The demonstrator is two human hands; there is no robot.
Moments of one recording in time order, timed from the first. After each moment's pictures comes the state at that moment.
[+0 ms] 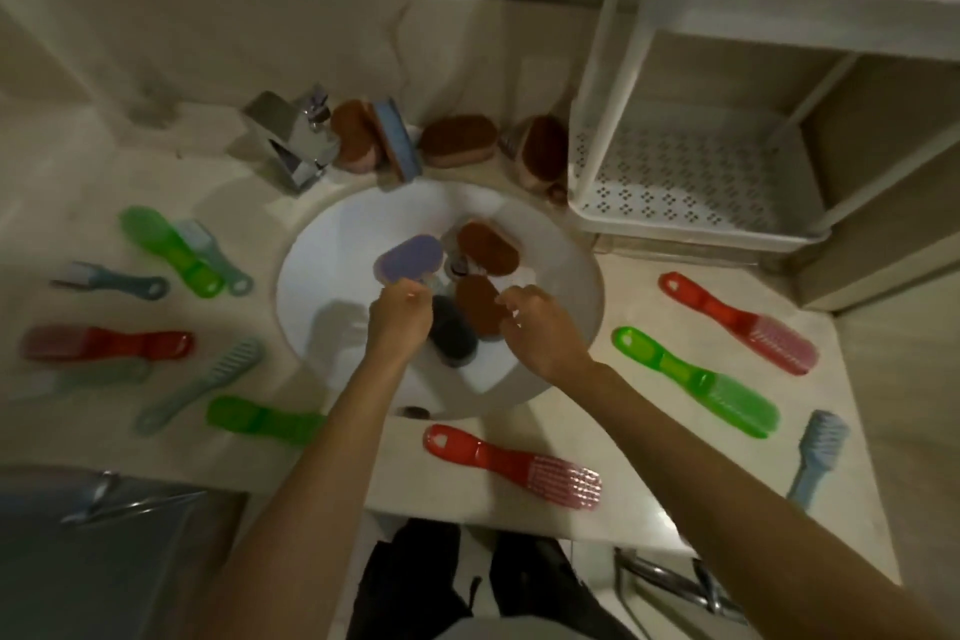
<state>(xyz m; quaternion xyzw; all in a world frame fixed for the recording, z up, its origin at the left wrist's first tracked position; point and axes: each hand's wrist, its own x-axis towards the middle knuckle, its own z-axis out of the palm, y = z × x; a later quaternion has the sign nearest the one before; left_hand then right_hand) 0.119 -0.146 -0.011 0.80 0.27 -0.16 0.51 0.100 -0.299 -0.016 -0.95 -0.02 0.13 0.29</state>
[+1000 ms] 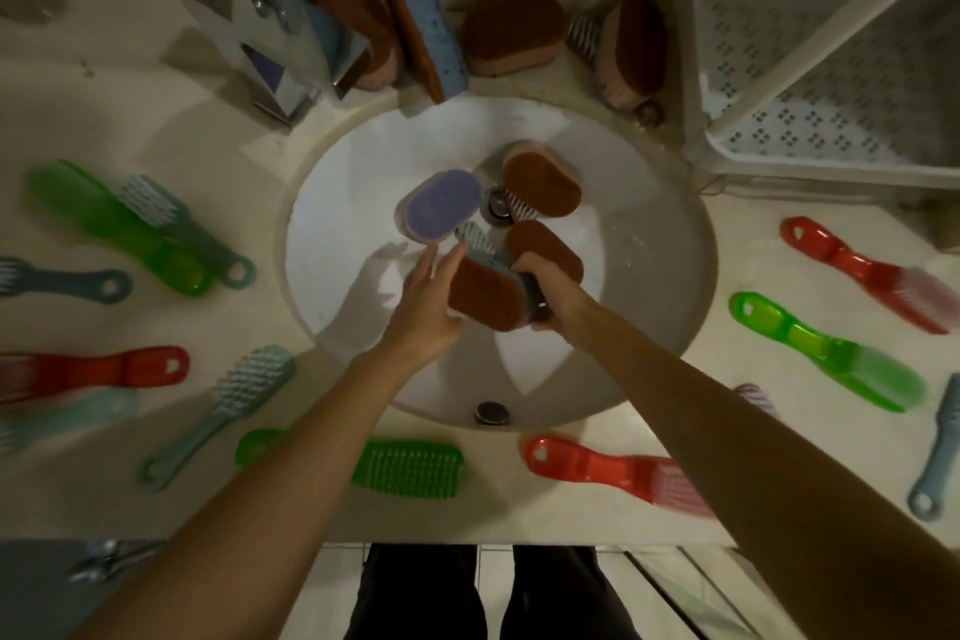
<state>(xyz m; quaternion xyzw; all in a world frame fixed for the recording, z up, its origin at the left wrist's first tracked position) 0.162 -0.063 -0.119 0.89 -0.07 -0.28 0.35 0.167 -0.222 -0.117 -0.62 0.39 0.34 0.59</state>
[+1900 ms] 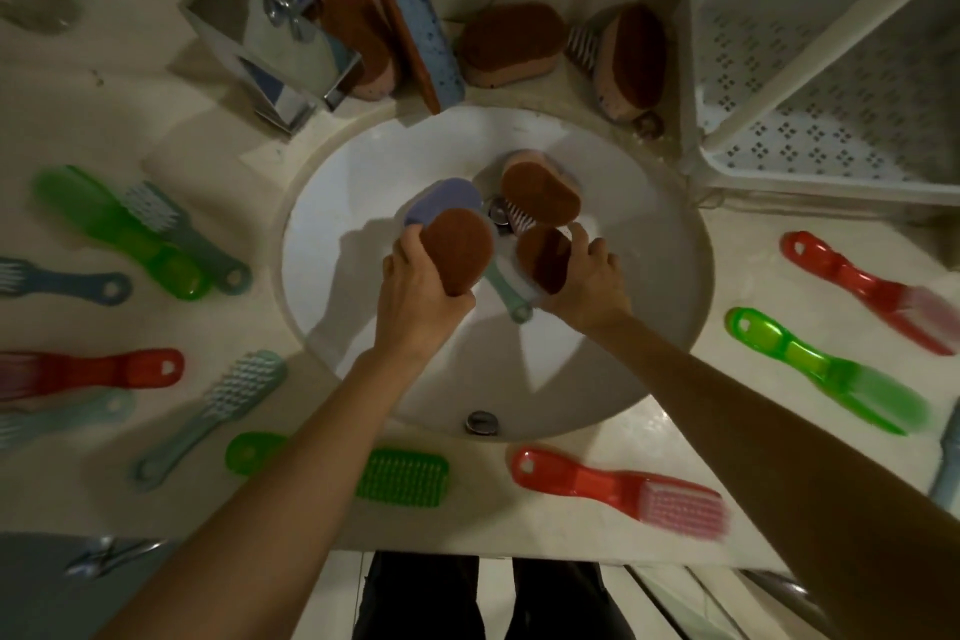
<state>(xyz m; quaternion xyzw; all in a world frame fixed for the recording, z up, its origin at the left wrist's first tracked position) 0.173 -0.084 -0.093 0.93 0.06 -0.14 0.32 0.172 -0.266 -0.132 -0.95 0.13 0.21 0.19</state>
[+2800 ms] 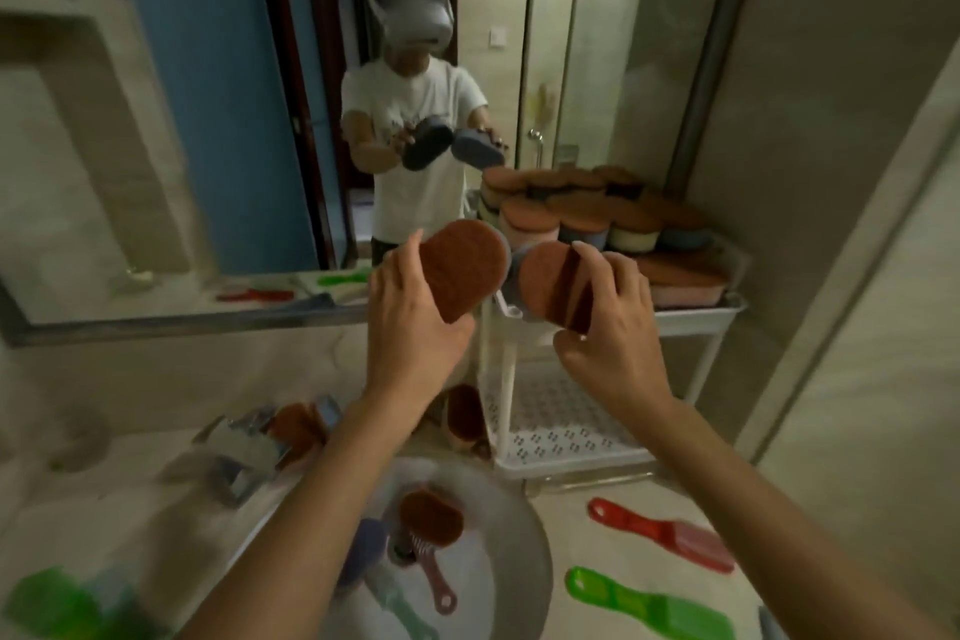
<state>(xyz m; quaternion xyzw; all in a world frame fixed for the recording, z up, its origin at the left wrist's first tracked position) 0.177 -0.203 0.235 0.87 -0.17 0.22 0.41 0.123 -0.367 0.222 -0.92 0.06 -0.33 0.20</state>
